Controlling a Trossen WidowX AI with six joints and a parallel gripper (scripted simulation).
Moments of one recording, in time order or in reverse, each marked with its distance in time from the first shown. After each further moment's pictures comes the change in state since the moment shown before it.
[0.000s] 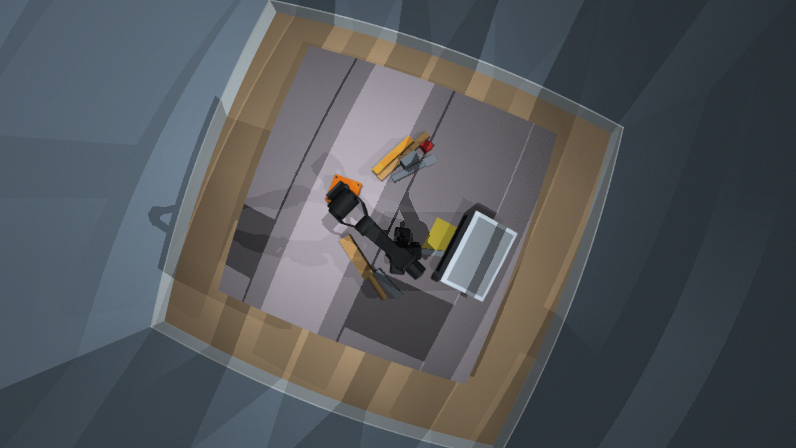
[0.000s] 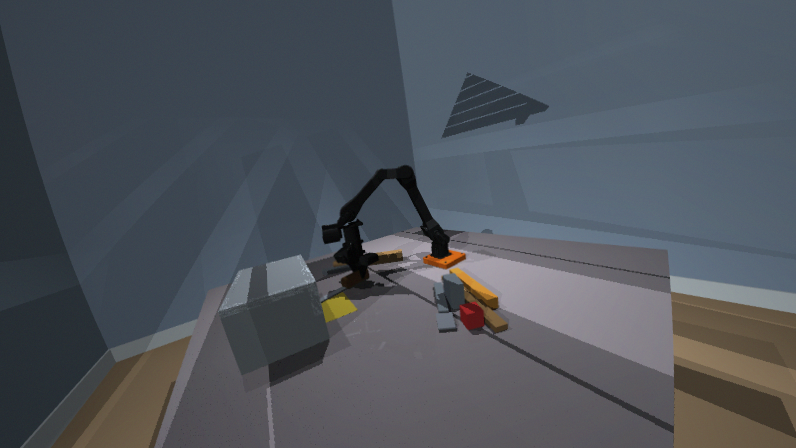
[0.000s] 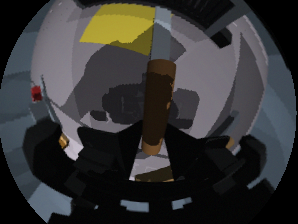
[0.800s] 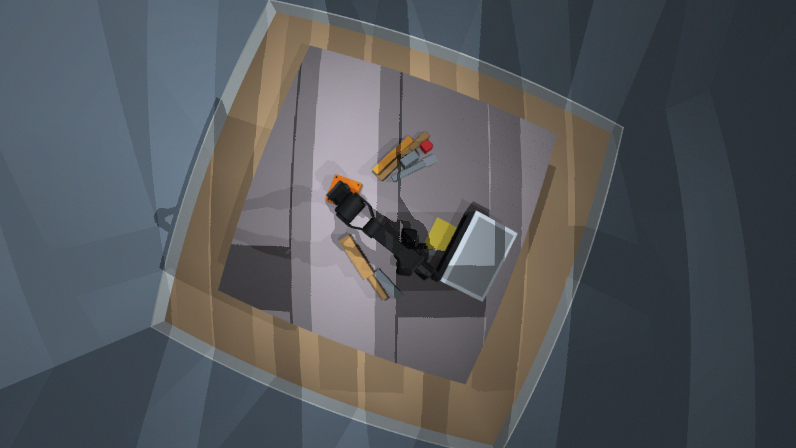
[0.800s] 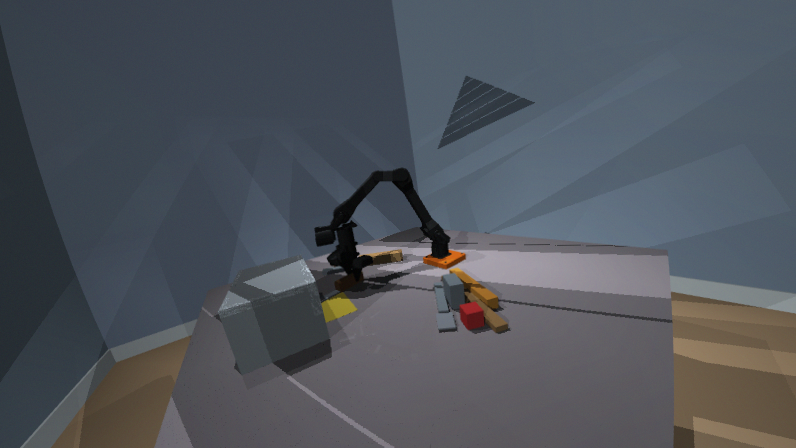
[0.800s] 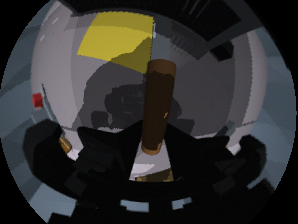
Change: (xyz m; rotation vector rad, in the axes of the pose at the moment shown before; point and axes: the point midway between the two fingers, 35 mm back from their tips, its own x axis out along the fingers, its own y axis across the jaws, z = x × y) arm -0.001 -0.001 0.028 0.000 -0.002 0.000
